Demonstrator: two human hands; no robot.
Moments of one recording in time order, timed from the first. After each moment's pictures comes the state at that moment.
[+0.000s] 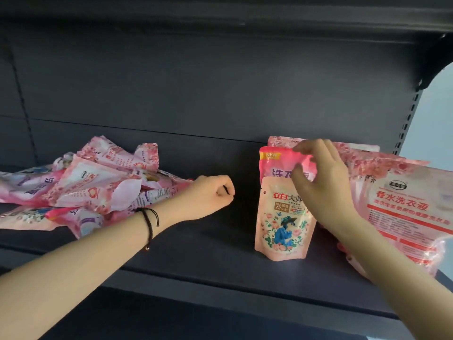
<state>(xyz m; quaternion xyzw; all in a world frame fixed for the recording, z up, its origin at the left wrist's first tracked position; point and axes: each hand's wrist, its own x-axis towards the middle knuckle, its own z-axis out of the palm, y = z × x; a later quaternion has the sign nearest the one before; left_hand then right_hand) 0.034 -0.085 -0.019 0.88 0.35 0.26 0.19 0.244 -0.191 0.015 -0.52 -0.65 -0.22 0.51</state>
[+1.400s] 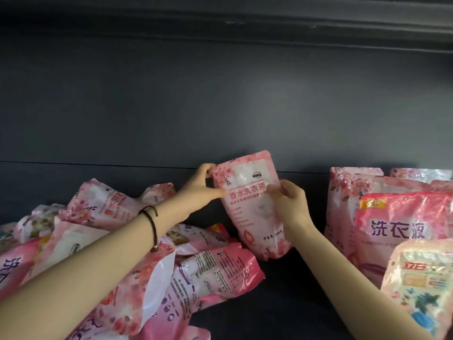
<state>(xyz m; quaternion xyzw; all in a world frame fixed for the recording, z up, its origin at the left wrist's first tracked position) -0.025 0.139 0.011 0.77 0.35 0.37 0.39 0.153 0.041 -0.014 -0.58 -0.41 0.17 0.68</state>
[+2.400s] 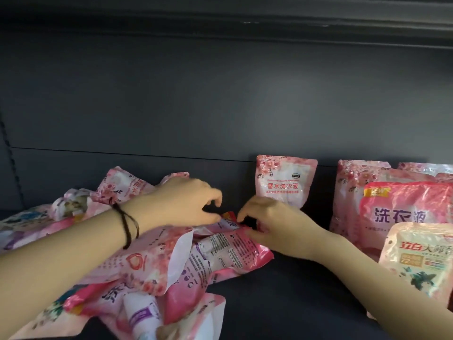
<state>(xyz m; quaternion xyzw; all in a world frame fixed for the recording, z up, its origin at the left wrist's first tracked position) -0.102 0.076 0.027 0.94 0.30 0.09 -0.16 0.098 -0.030 -0.001 -0.54 -0.82 -0.11 0.16</state>
